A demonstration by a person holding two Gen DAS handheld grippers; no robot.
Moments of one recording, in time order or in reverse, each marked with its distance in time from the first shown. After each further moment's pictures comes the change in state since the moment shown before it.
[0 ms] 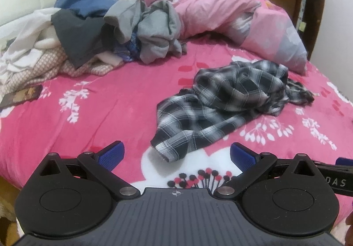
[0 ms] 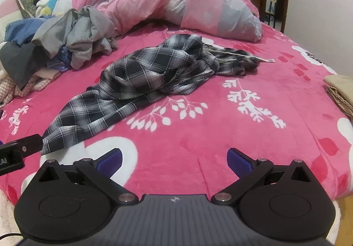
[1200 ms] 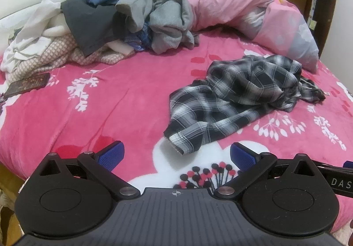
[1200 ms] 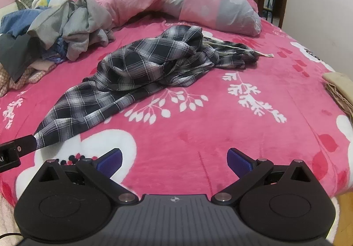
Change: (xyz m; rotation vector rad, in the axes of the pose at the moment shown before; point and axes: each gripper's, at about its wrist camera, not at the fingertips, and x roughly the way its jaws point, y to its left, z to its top) left arm 0.011 0.009 -0.006 -0.022 0.048 0.044; right arm 0.009 0.011 -0.003 -0.018 0.041 -0.032
